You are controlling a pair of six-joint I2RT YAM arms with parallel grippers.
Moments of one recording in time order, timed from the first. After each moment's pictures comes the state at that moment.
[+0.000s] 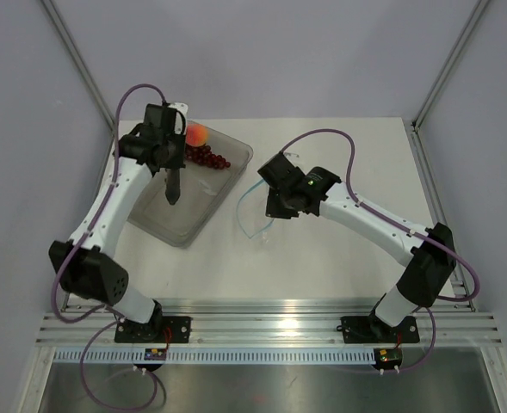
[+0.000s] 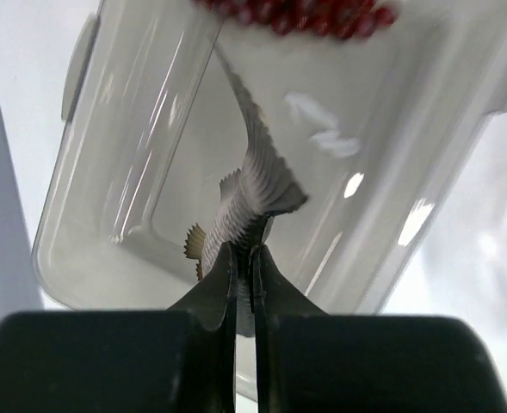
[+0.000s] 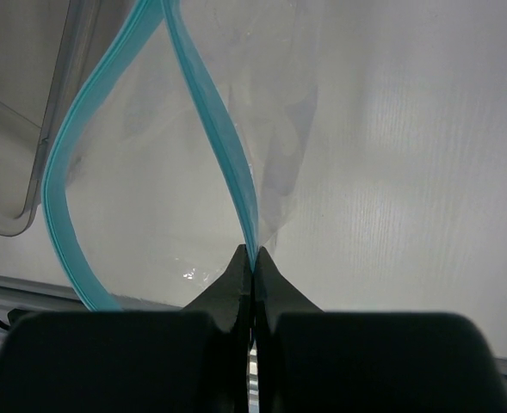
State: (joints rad) left arm -0.26 1.57 1.61 -0.88 -0.19 -0.02; right arm 0.85 1.62 1.51 -0.90 0.23 0.87
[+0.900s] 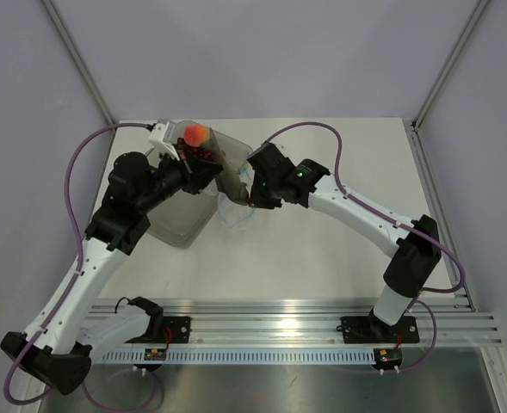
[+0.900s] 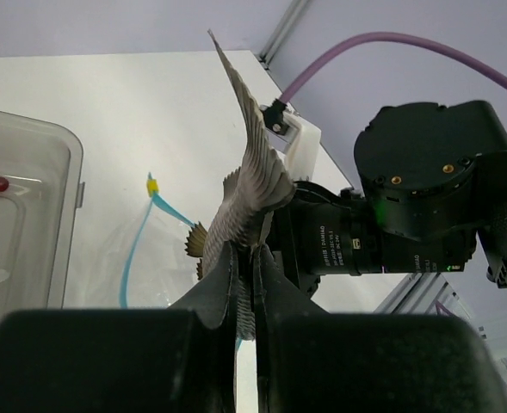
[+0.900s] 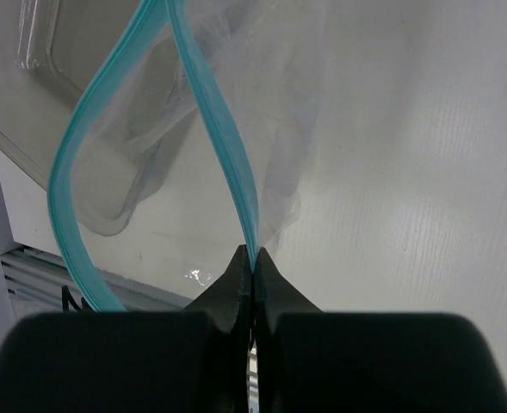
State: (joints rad) left arm -0.42 0.96 1.13 -0.27 0.32 -0.48; right arm 0.85 1.72 1.63 -0.81 0.13 0.87
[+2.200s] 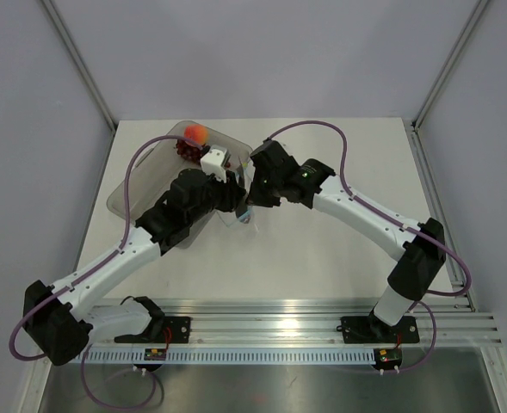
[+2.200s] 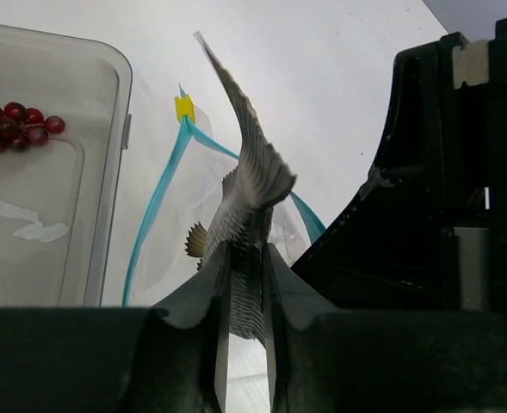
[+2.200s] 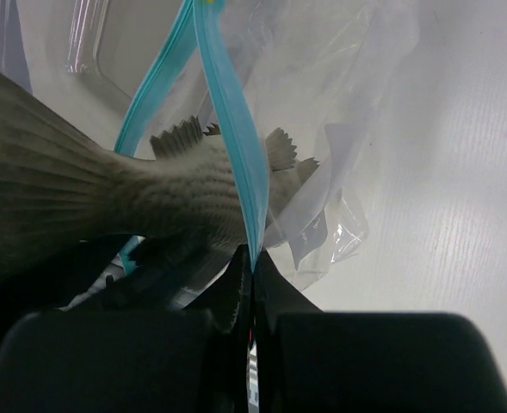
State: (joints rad) left arm -0.68 1.13 0.94 -0.14 -0.06 -0.26; right arm 0.85 1.69 1.63 -0.77 0.09 0.91
